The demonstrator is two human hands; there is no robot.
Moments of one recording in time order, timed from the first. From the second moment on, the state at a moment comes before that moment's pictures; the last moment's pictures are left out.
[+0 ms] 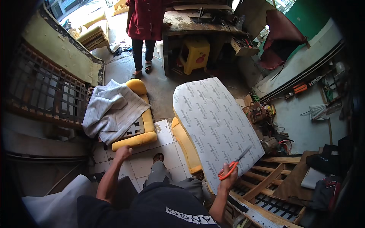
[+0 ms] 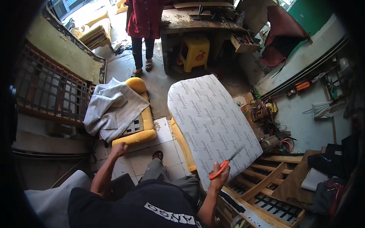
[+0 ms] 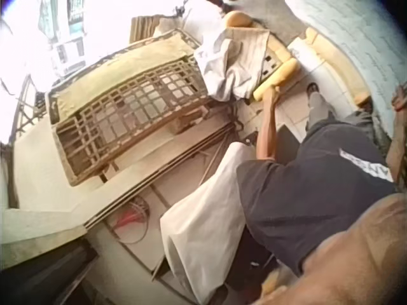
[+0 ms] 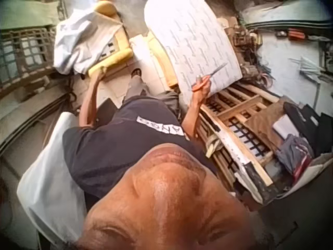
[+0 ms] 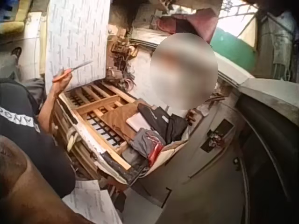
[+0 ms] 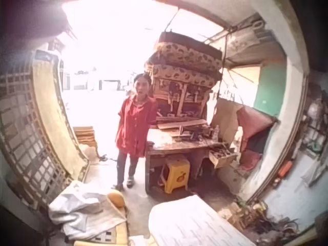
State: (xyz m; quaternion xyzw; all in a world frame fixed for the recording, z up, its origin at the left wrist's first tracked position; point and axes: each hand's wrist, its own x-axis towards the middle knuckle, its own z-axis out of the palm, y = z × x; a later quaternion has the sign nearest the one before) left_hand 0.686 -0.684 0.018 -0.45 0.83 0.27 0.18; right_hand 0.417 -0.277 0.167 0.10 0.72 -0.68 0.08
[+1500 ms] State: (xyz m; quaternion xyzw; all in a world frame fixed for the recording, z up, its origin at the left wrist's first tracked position) left_hand 0.650 -0.848 -0.118 -0.45 0.56 0.67 0.19; right_hand 0.195 -0.578 0.172 -0.18 0.92 -0.25 0.23
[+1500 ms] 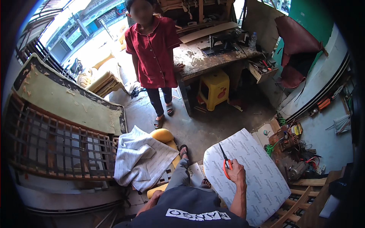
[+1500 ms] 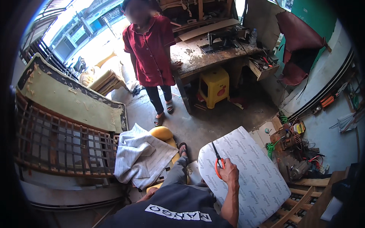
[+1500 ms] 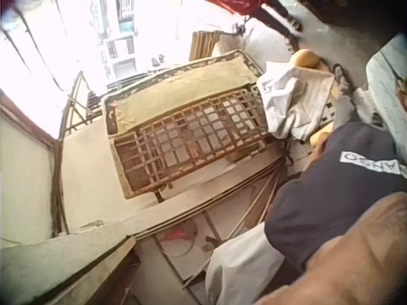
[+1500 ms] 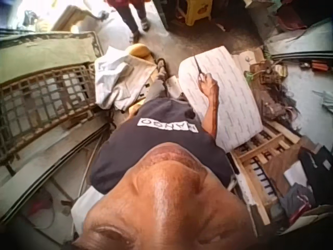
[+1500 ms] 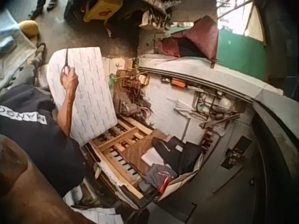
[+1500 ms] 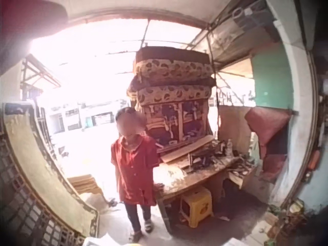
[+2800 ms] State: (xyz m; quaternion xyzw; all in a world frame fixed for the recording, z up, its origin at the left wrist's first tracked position) left_hand 0.264 -0.893 -0.059 -0.79 -0.03 0.35 -0.50; right_hand -0.430 -1.203 -0.086 -0.57 0.80 0.05 0.17
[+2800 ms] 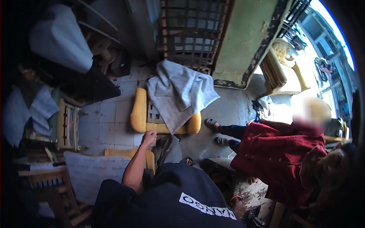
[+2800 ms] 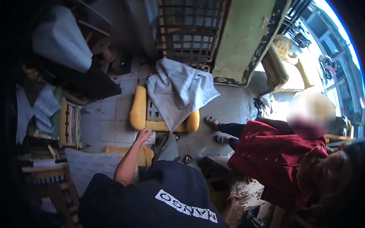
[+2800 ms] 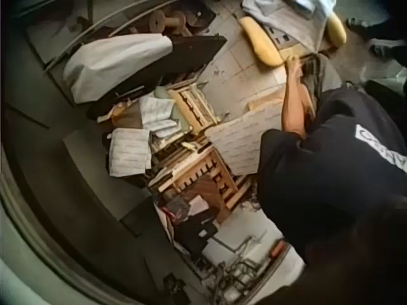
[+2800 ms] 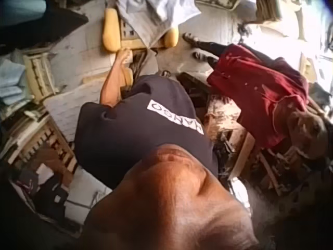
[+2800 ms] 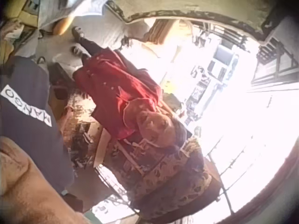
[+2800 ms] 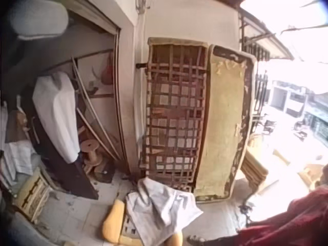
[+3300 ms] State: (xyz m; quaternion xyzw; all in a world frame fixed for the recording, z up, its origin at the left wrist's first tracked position) left_hand -0.139 -0.688 -0.048 -0.33 -0.73 -0.19 -0.56; right_hand -0.058 -1.151 -0.017 -0.88 0.23 0.16 0.39
